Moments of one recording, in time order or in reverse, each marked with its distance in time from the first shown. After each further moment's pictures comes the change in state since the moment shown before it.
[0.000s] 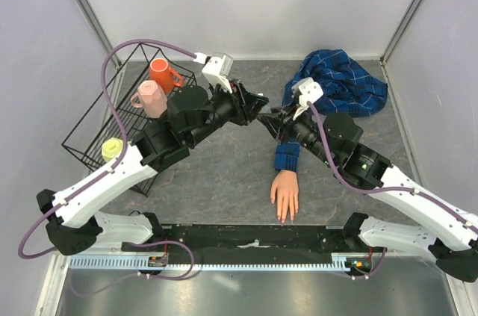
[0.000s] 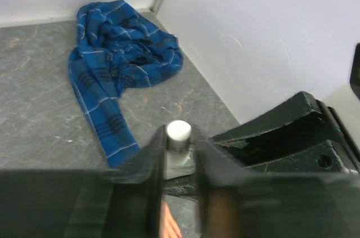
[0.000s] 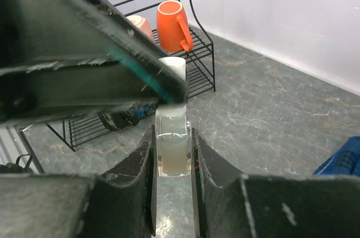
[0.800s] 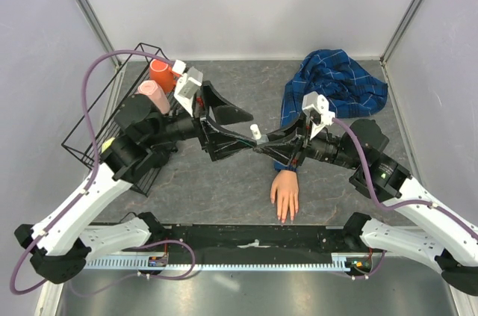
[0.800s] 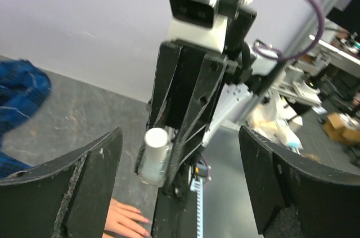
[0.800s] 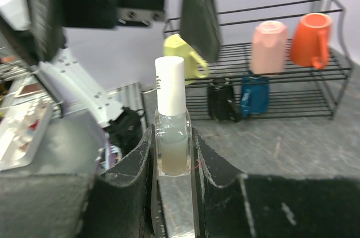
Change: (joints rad) left arm 0.205 -0.225 -0.158 0.222 0.856 0.016; right arm -0.047 -0.133 -0.035 0.010 -0.559 0.087
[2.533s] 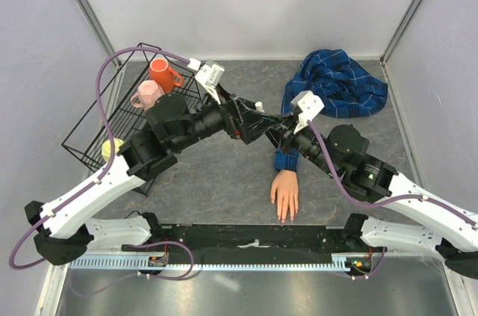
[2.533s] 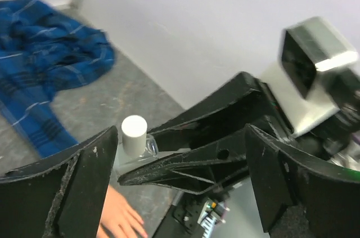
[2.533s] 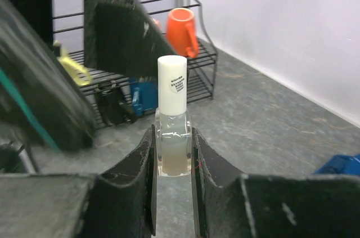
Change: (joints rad) left arm -0.202 0.137 0.081 -0.130 -0.623 -0.060; right arm 0.167 0.081 0.019 -0.006 0.657 -0.225
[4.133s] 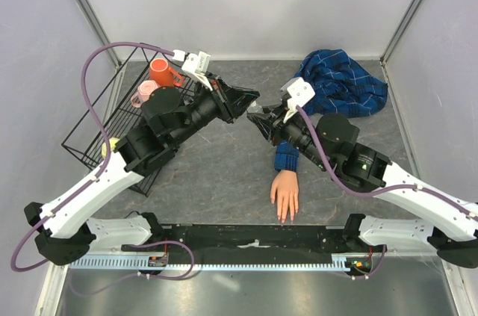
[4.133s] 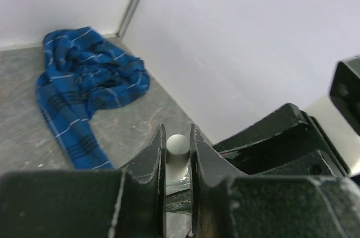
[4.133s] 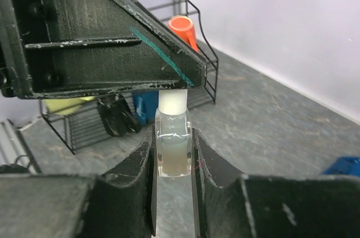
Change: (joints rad) left arm 0.050 -0.009 0.038 0.000 -0.089 -0.001; right arm 0.037 0.105 0.161 -0.065 0.034 0.044
